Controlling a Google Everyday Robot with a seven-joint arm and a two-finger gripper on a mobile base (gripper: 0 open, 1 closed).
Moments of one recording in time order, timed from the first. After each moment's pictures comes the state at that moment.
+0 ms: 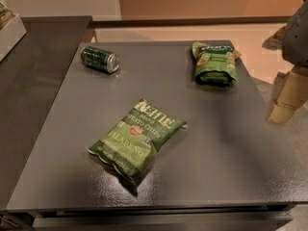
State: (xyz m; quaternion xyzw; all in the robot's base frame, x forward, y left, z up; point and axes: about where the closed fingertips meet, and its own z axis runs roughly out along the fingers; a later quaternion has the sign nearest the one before) arm 0.438 -0.217 0.976 -0.60 0.78 -0.03 0.16
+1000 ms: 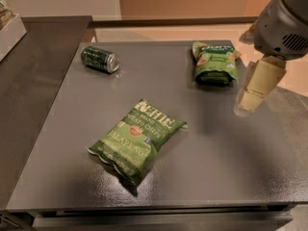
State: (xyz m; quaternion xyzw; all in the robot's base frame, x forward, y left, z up) arm 0.465 -0.178 0.977 -0.60 0.78 0.00 0.18
